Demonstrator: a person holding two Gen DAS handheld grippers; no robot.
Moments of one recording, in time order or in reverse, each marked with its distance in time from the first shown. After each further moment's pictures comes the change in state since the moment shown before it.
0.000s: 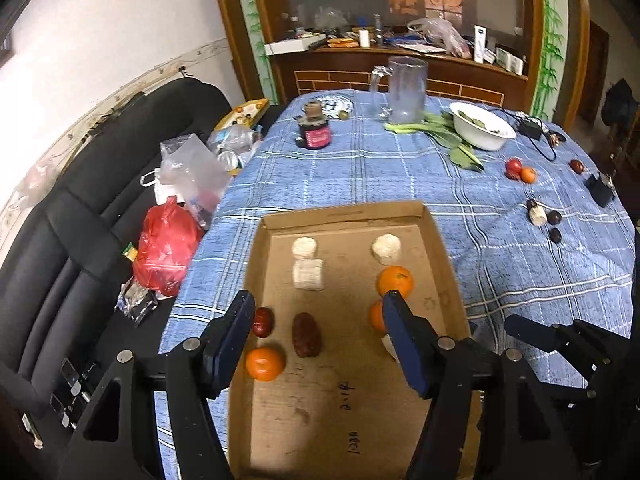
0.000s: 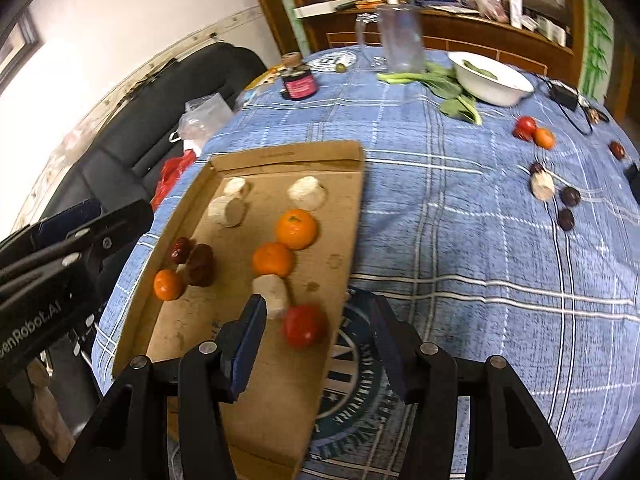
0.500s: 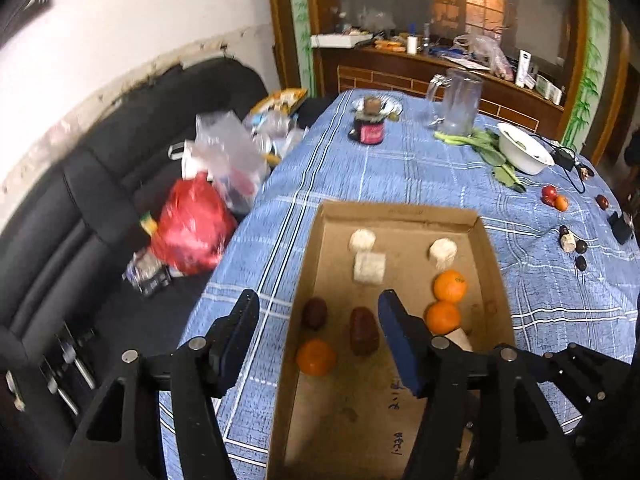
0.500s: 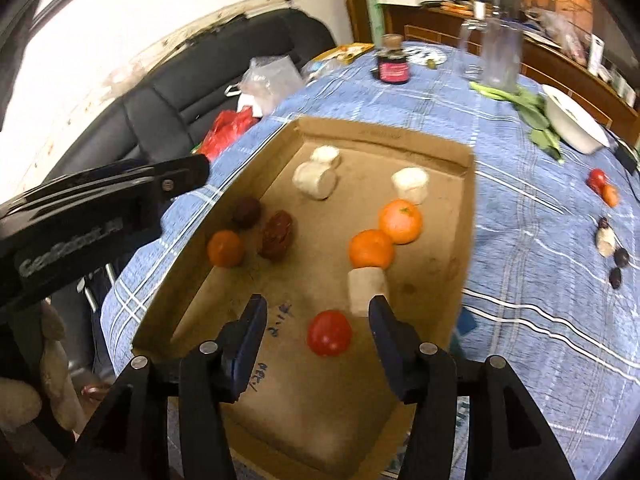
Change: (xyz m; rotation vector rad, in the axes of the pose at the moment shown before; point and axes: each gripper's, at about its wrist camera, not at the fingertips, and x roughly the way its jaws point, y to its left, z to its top) left arm 0.004 0.053 -0.010 -0.135 -0.008 0.050; right arm 0.022 0.063 -0.002 -0.217 0.055 0.073
